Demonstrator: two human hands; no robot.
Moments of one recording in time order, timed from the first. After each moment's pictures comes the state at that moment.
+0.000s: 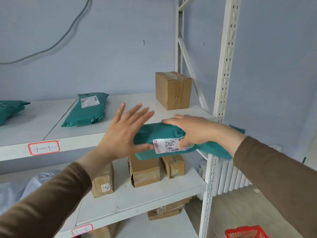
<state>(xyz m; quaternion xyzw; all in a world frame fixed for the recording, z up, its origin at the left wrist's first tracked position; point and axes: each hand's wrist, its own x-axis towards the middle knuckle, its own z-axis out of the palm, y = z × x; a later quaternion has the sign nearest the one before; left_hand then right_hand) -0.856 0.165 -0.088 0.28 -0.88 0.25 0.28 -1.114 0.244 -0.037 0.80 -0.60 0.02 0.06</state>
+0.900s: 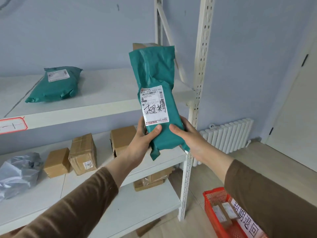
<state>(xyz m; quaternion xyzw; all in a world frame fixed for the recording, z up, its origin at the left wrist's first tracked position) -0.972 0.231 -0.199 0.22 -0.58 -0.66 0.41 -1.151 0.299 -0.187 0.48 -0.49 0.58 -0.43</state>
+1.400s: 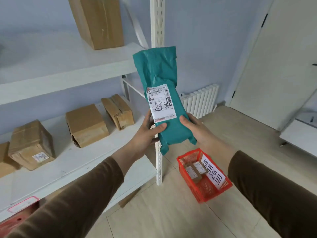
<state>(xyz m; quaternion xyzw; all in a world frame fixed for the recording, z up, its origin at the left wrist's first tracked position) -1.096 0.249 -0.287 0.23 -0.60 -0.73 0.25 -1.275 0.365 -0.280 0.33 -0.59 0.61 -0.42</state>
